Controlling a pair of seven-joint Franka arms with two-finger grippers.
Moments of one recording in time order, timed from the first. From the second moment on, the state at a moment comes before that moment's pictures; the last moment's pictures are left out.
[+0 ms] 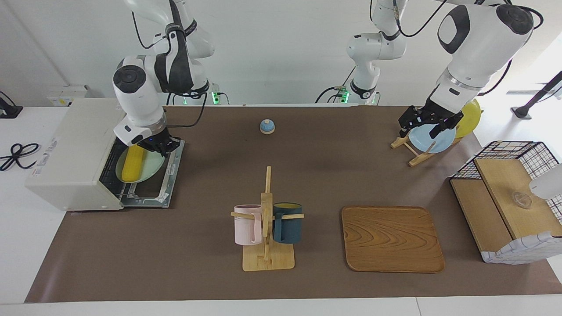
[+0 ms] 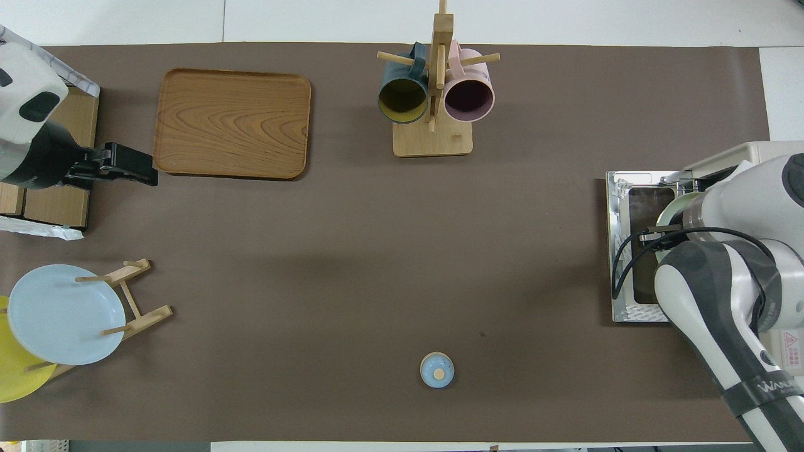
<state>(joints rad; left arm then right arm) -0.08 0.04 -0.05 -1.62 -0.10 1.66 -0.08 0.10 0.00 0.01 -2.02 -0.14 1.90 0.13</state>
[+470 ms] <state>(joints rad) -0.08 0.04 -0.05 -1.62 -0.10 1.67 -0.08 0.41 0.20 0.02 -1.70 -0.13 1.81 0.57</state>
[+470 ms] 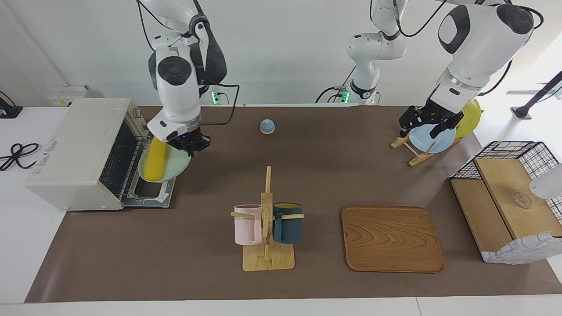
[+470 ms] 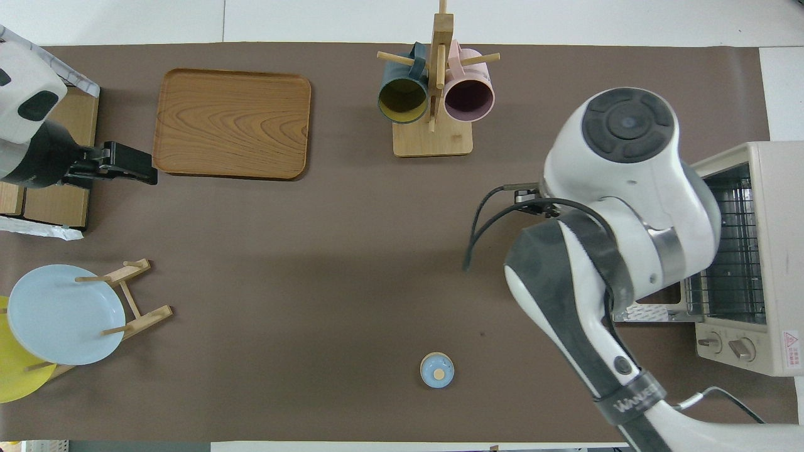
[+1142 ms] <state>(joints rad) -0.07 0.04 -0.05 -1.62 -0.10 1.68 -0.08 0.68 0.49 0.02 -1.52 -0.04 1.99 0.99</state>
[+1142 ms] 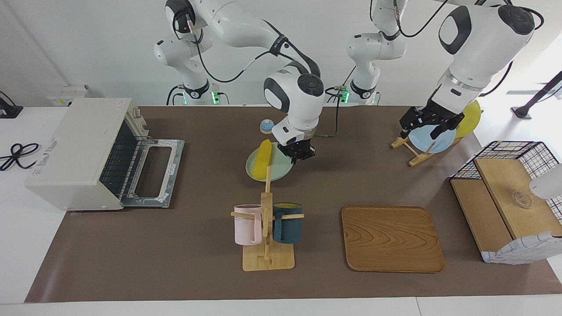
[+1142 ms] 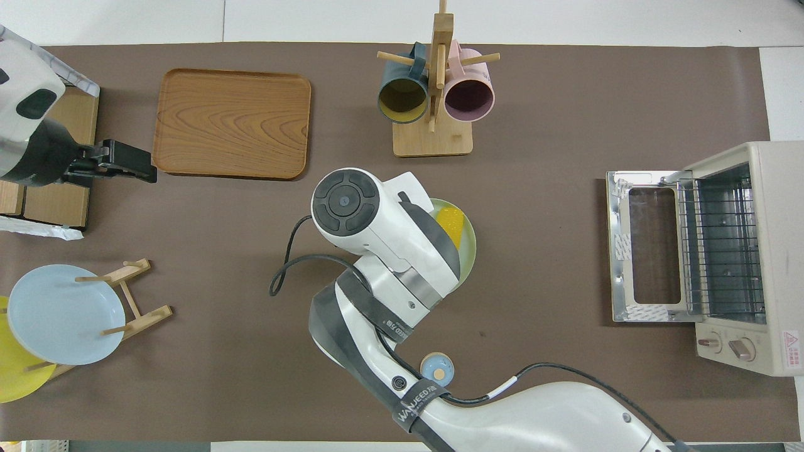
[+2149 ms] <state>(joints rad) -0.09 0.06 -0.05 -1.62 -0.12 1.72 -0.08 0.64 0.44 0.00 -1.57 0.00 2.13 0.93</state>
